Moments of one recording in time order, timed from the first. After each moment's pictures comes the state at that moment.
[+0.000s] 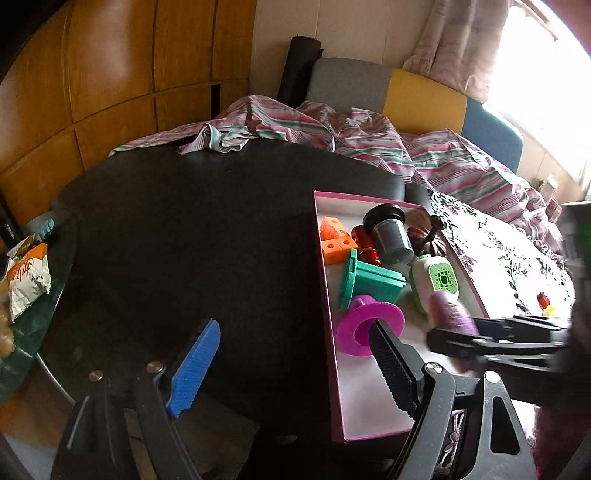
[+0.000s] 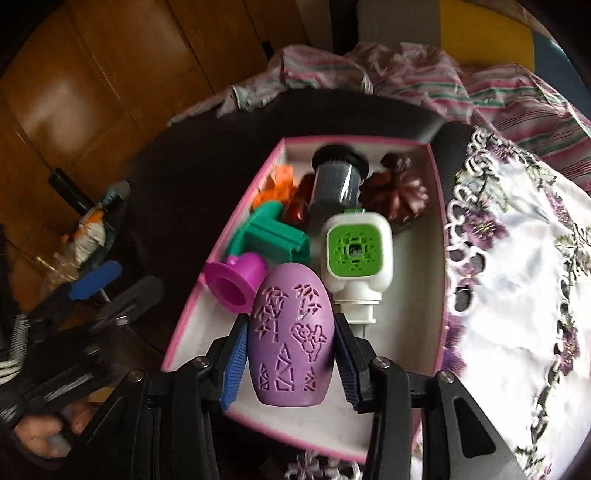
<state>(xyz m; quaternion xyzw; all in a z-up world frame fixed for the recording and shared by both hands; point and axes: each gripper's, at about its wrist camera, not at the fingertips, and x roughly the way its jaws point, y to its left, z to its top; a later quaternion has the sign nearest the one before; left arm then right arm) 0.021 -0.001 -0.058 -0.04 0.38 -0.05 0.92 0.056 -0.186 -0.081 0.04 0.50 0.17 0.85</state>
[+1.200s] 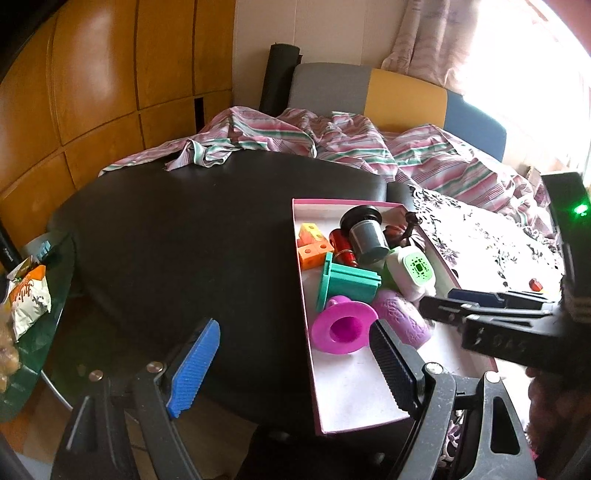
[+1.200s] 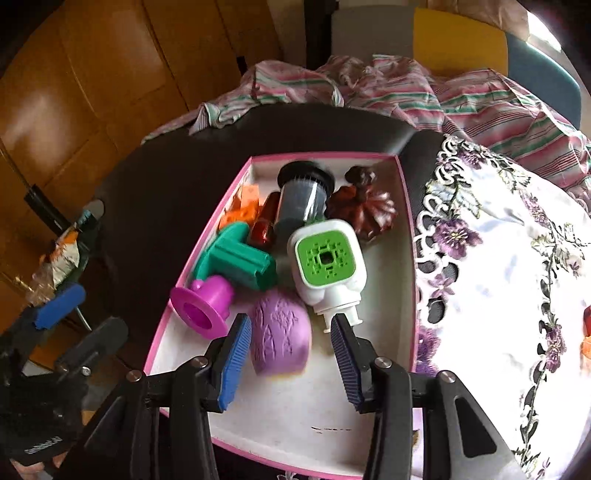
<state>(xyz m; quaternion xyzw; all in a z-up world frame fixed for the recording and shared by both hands) 0.008 -0.018 -0.047 -0.01 0.37 -0.07 0.93 0.055 -0.199 -0.075 0.05 0.46 0.13 0.88</state>
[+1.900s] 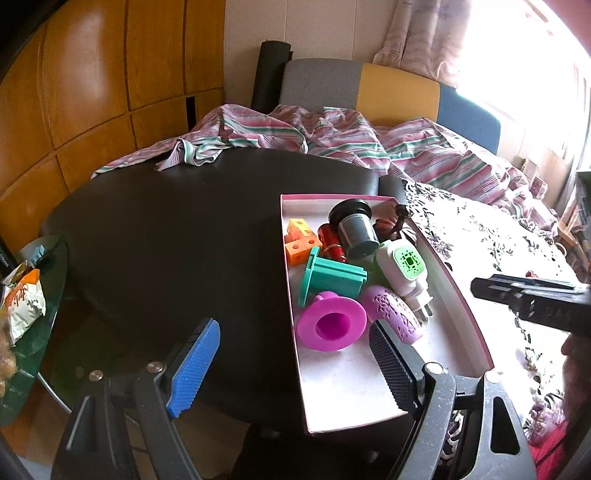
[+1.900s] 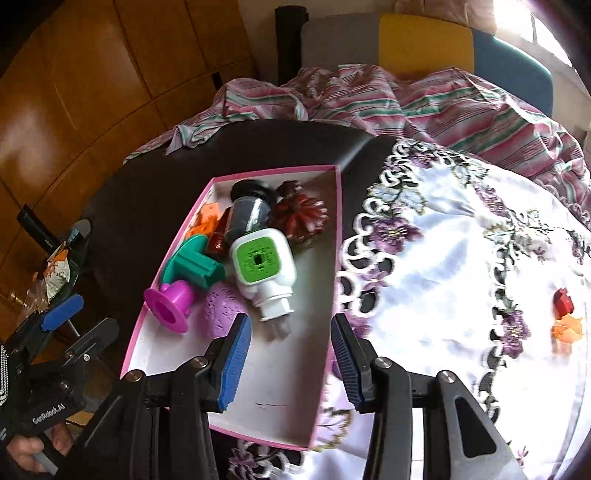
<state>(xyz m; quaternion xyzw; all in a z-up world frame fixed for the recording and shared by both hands) 0.009 -0.029 -0.049 0.00 0.38 -0.08 0.92 0.038 -0.251 -0.057 0.06 0.45 0.09 0.89</state>
